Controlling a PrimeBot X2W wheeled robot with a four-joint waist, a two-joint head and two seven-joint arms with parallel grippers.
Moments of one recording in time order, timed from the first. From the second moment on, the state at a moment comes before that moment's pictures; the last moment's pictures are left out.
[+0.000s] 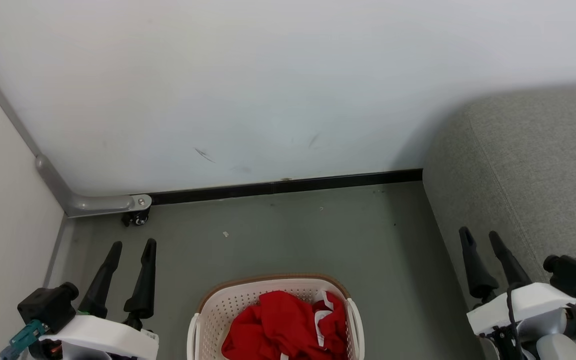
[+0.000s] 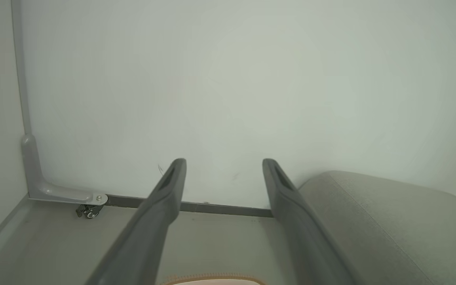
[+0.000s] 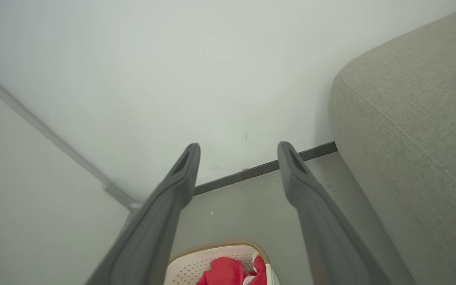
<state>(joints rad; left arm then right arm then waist) -0.08 0.10 -0.08 0.16 -0.61 -0.12 -0.17 -0.09 -0.04 -0.02 0.23 0.46 0.12 -0.17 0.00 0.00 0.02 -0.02</state>
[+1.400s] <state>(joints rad) -0.10 0.10 -0.14 0.15 -0.35 -0.13 -0.25 -0.13 -0.04 0.01 0.20 0.13 0.12 -0.25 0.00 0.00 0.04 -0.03</state>
